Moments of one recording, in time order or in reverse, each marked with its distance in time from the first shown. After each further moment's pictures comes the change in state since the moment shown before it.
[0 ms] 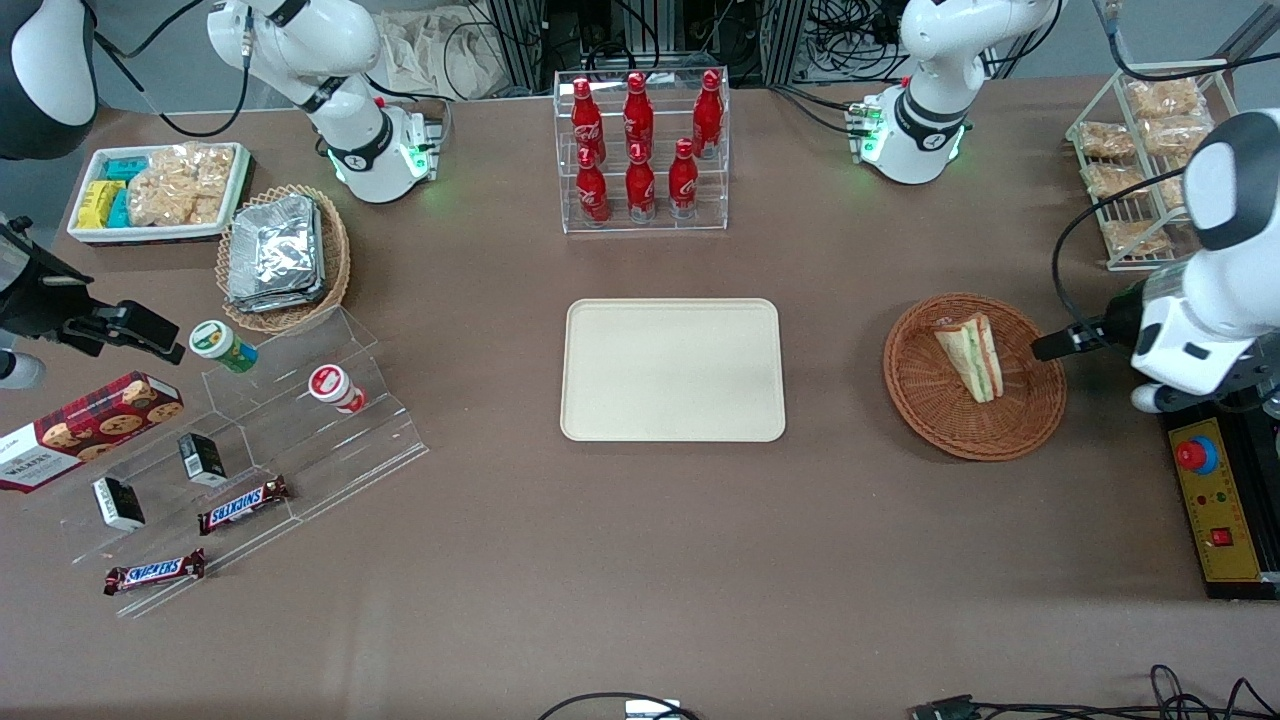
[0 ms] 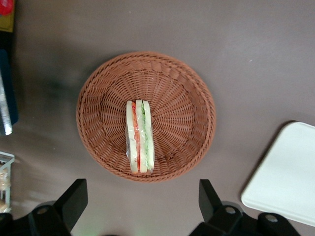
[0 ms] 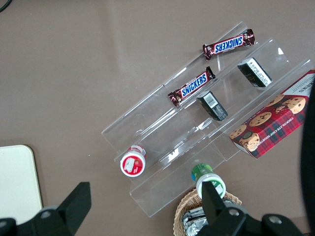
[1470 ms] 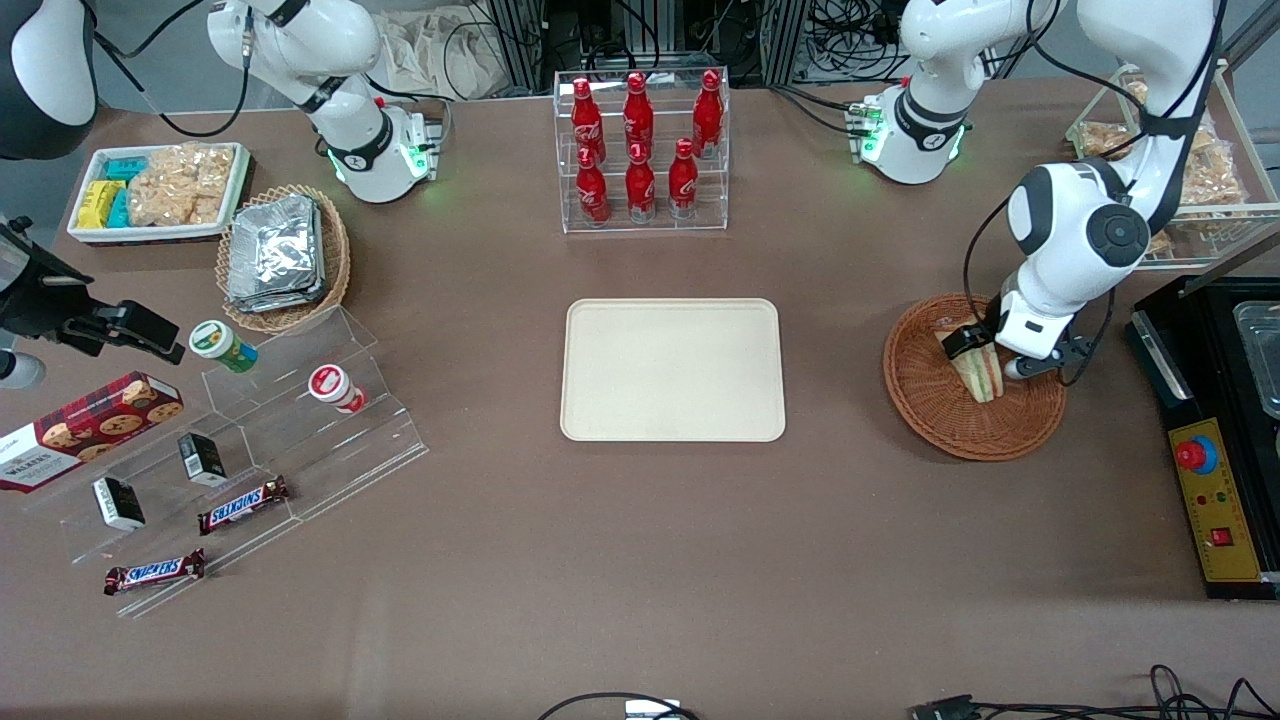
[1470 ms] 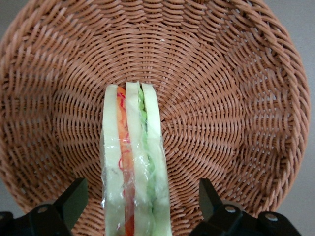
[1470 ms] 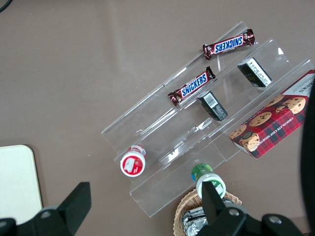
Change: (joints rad) arm 0.000 -0.018 0.020 -0.676 0.001 0.832 -0.001
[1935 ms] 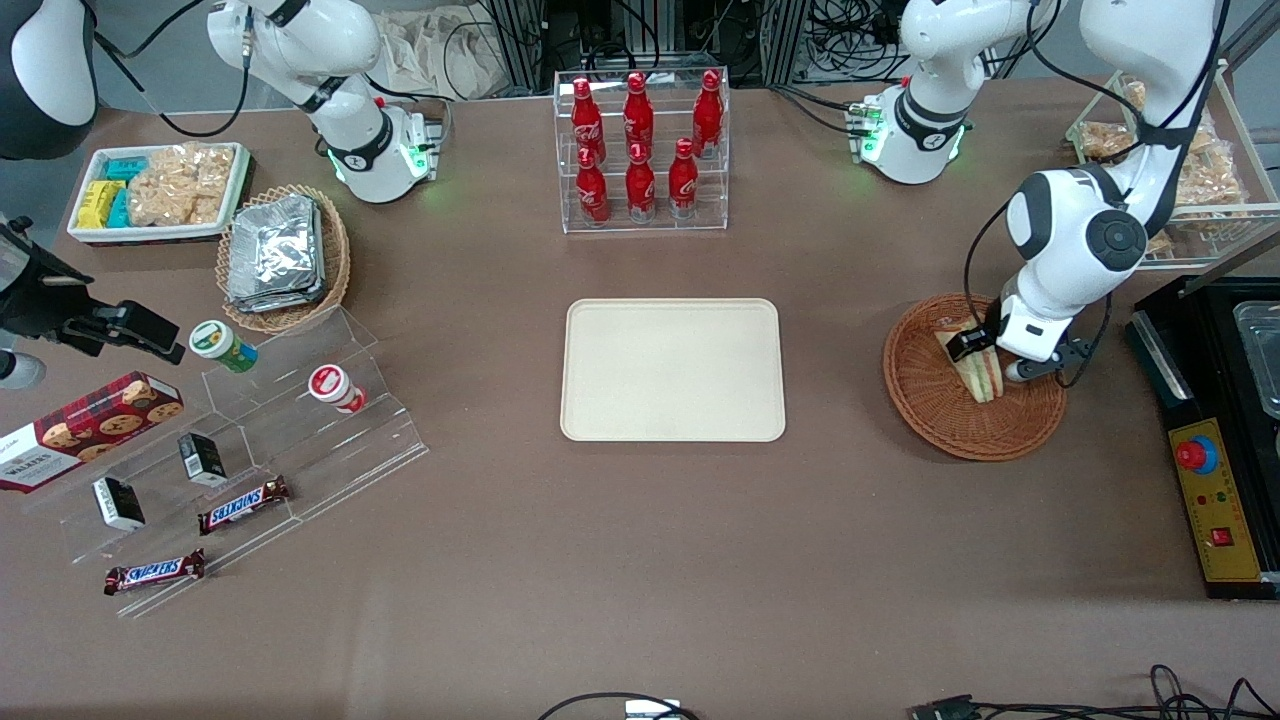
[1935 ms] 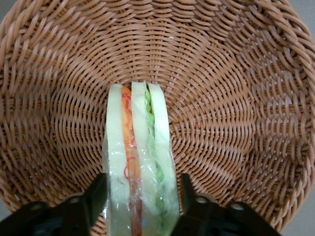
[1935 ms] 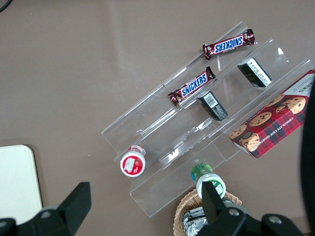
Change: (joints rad) arm 0.000 0.022 0.016 -0.007 0.000 0.030 0.000
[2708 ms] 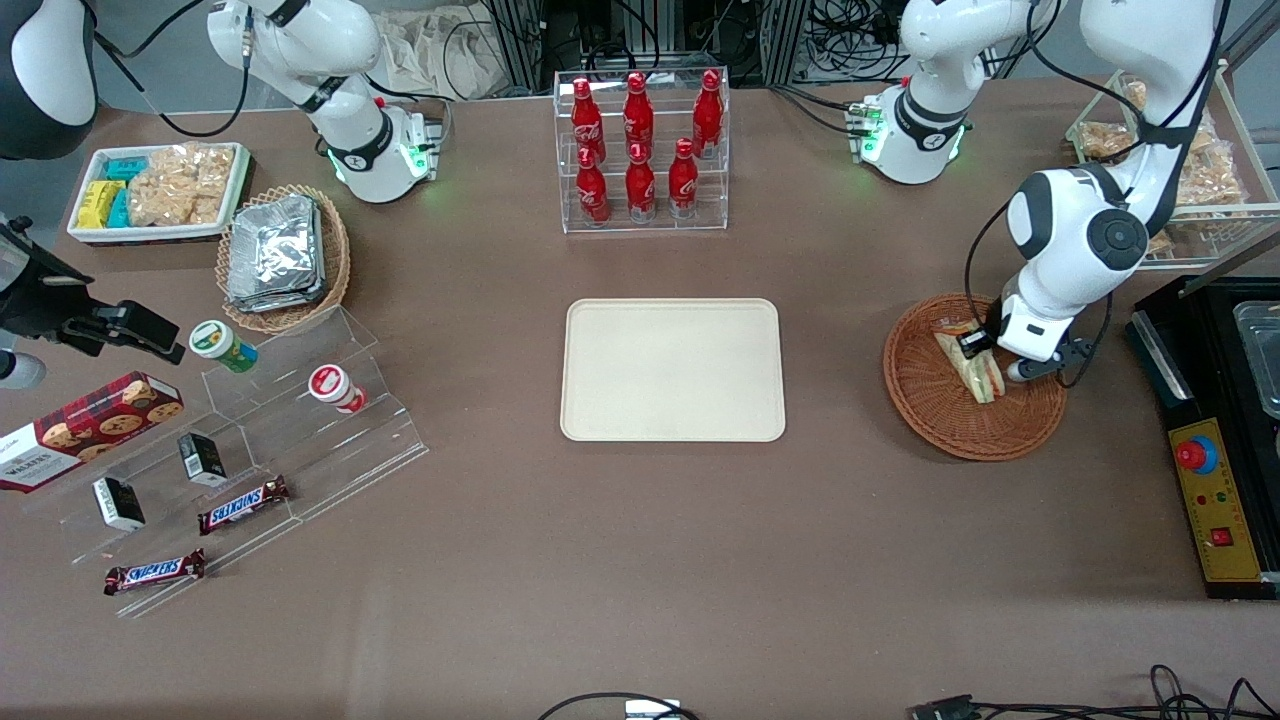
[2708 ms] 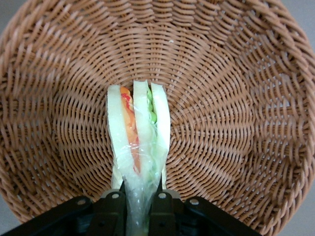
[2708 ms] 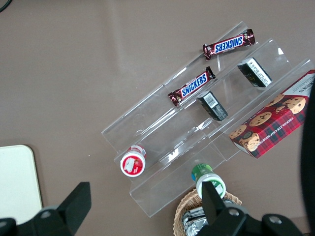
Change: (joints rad) arm 0.000 -0.011 0.002 0.002 0.000 -0.004 0.000
